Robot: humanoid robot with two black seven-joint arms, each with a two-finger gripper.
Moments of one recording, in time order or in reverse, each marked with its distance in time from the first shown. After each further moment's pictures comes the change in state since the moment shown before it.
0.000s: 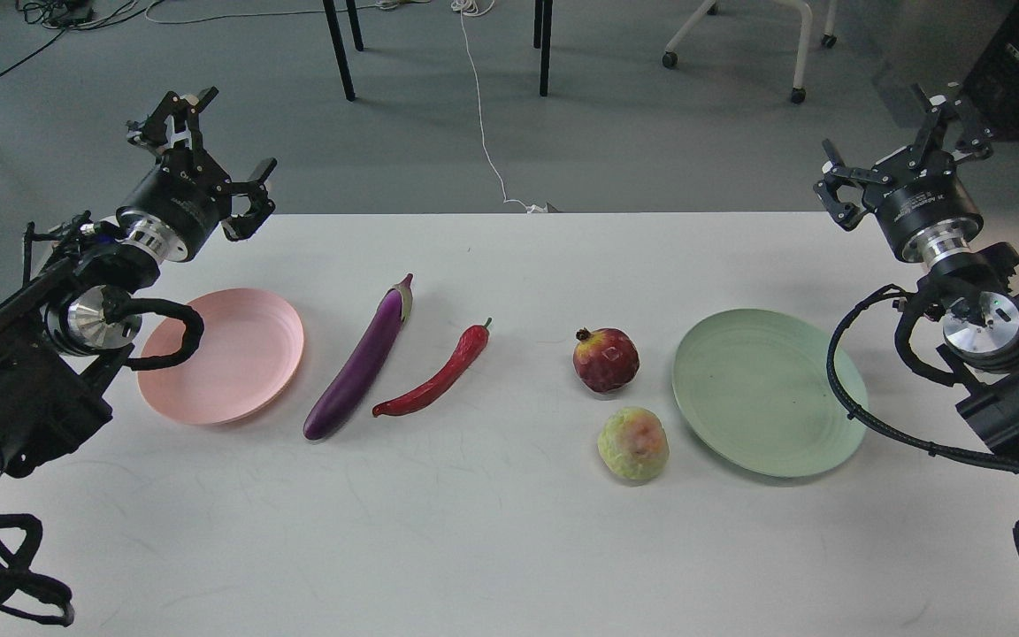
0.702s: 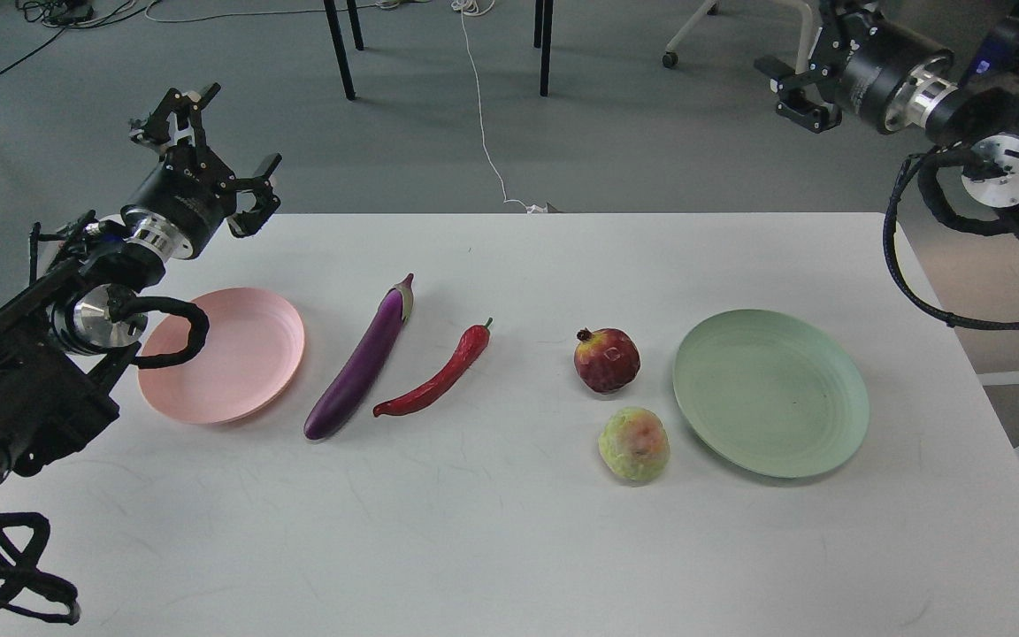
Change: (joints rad) left arm -0.002 -0.010 -0.007 0.002 -0.006 -0.010 -0.022; right arm 0.662 -0.048 -1.125 0.062 -0.049 0.000 -0.001
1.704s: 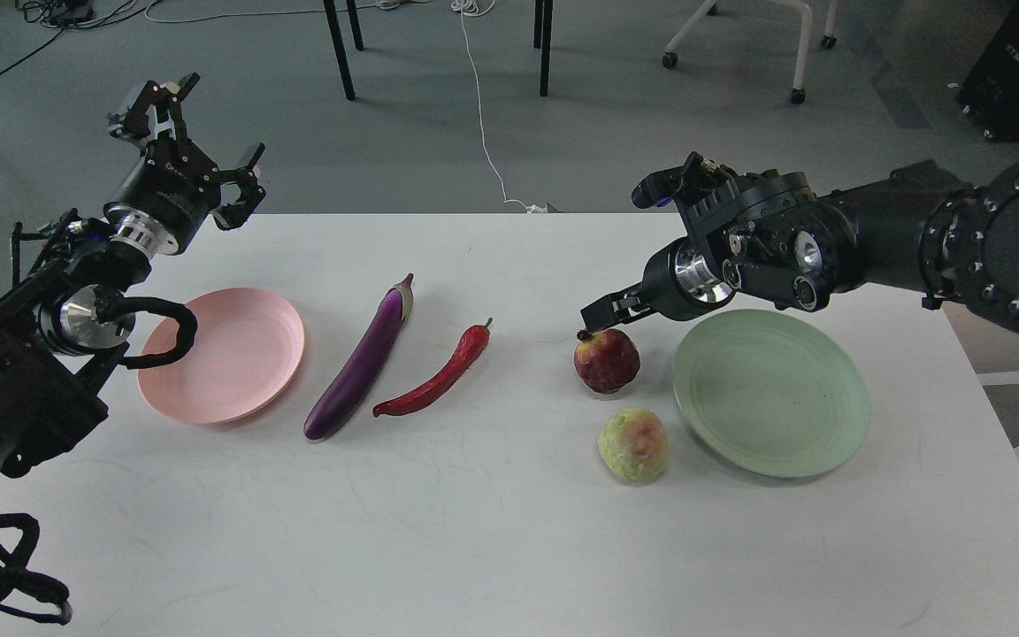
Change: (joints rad) left arm 0.005 0.018 -0.003 -0.001 -0.002 -0.013 -0.026; right arm 0.151 0.401 -0.770 0.243 -0.581 -0.117 0.022
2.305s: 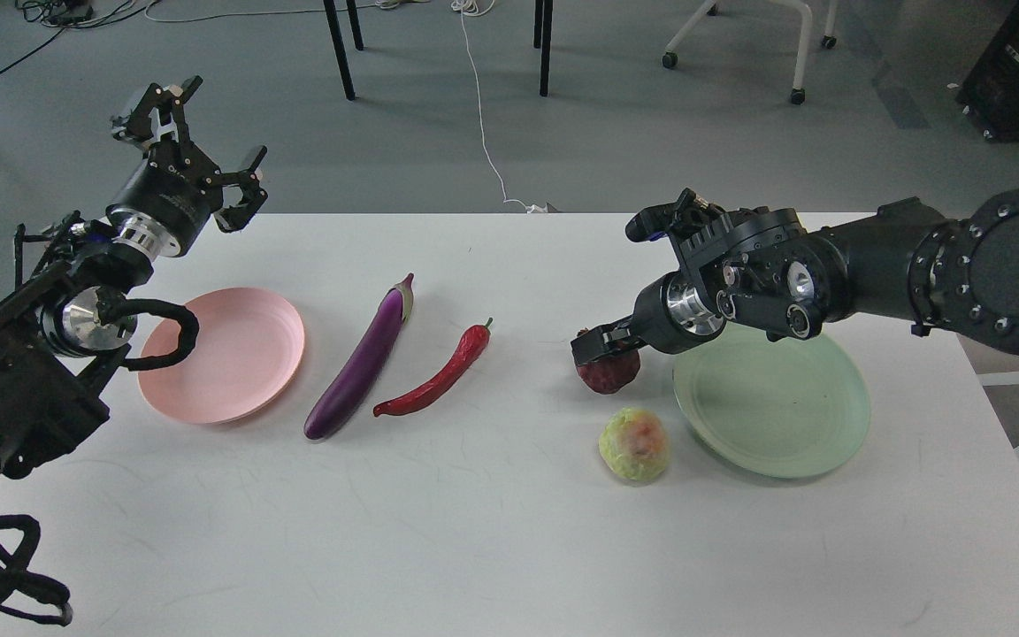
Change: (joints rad) left arm 0.002 0.001 0.004 0.001 0.001 0.000 0.000; right arm -0.070 0.000 0.036 0.002 -0.009 0.004 0.035
